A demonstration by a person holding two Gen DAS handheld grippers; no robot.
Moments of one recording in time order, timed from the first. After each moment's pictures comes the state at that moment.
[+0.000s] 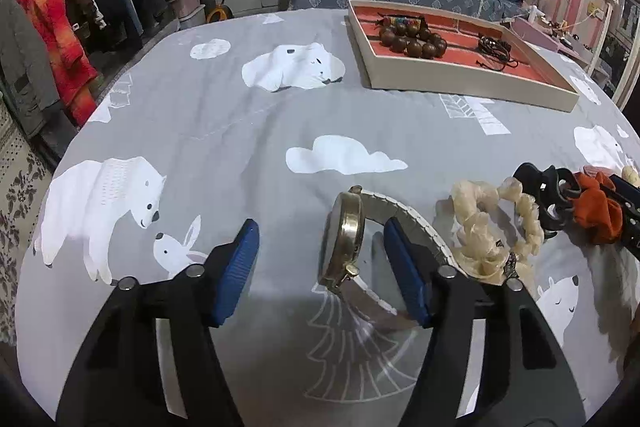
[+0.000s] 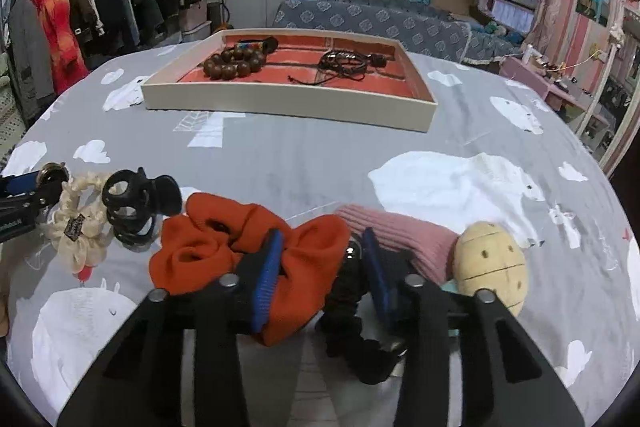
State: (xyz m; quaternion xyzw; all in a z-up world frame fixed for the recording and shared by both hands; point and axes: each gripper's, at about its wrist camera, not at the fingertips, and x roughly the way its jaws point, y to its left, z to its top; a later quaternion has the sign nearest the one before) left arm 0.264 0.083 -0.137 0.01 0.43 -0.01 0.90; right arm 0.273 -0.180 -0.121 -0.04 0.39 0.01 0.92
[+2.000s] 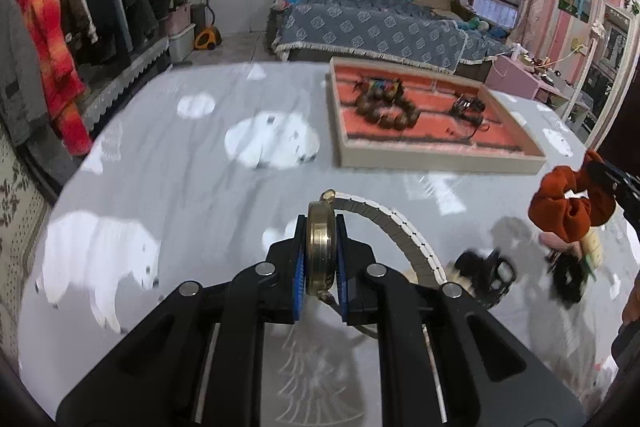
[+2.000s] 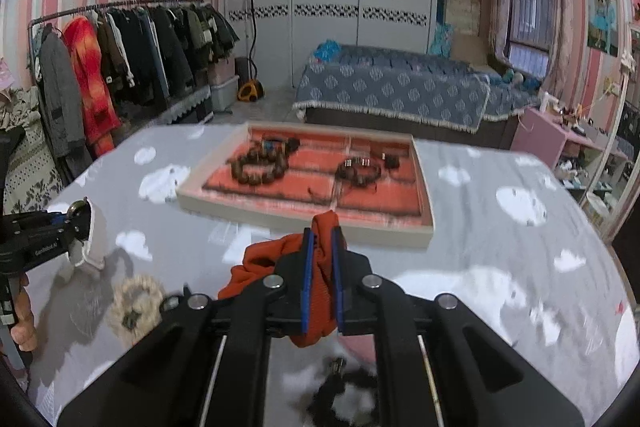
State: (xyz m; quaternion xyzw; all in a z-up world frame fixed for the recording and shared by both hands) left arm 0.280 0.075 -0.073 -0.03 0.37 -0.04 0.93; right arm 0.292 -0.185 -0.033 -0.03 0.28 0.06 0.96
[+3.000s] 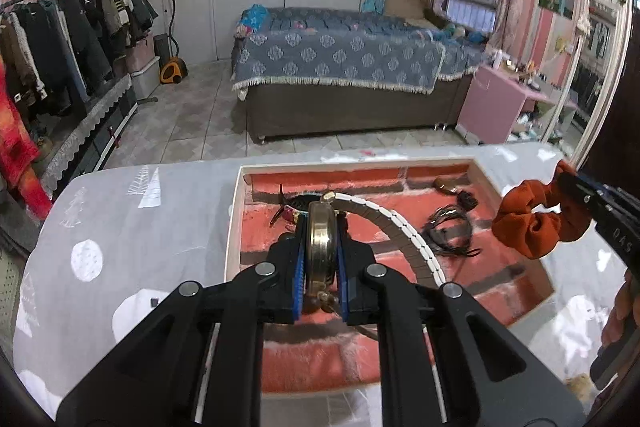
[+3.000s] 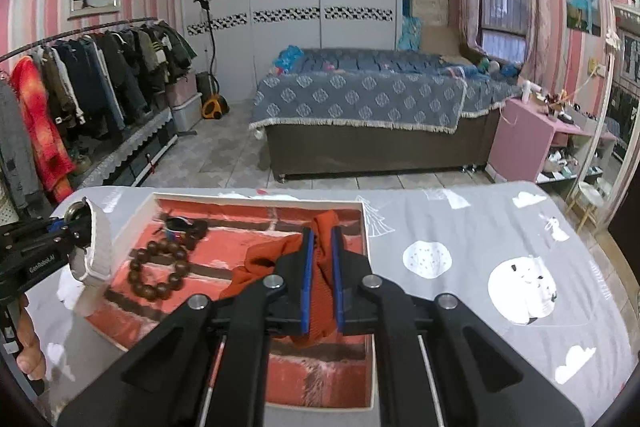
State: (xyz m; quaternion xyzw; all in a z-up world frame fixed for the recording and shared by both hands) left arm 0.482 -0.020 -0.049 0.00 0.35 -0.08 0.93; right arm 0.478 -0.255 -0.030 0.01 0.29 0.00 0.96
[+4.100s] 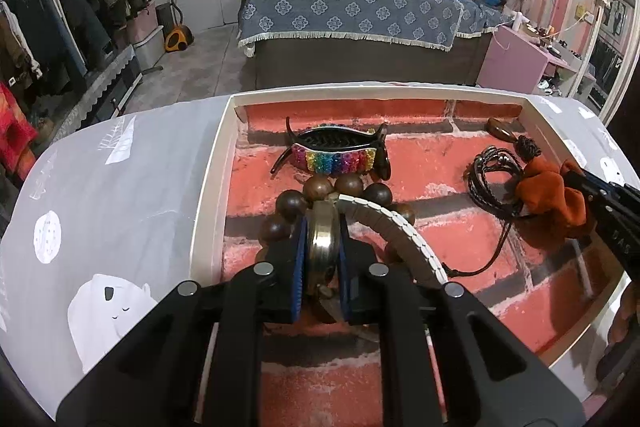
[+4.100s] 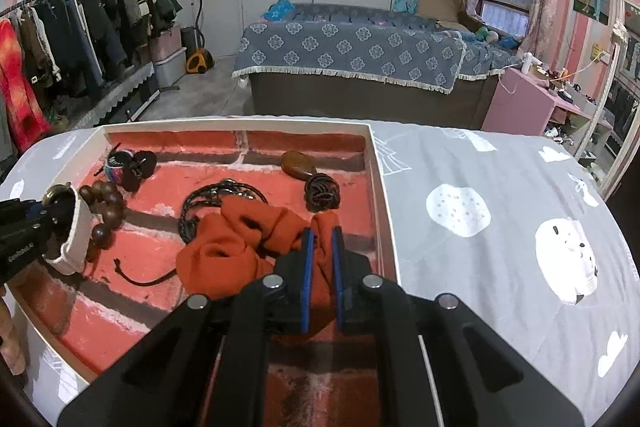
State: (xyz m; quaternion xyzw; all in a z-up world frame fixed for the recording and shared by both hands) left arm 0.521 -0.020 -0.125 0.01 0.41 -0.06 0.91; right arm 0.521 -0.247 -0.116 -0.01 0.36 -0.02 0.93
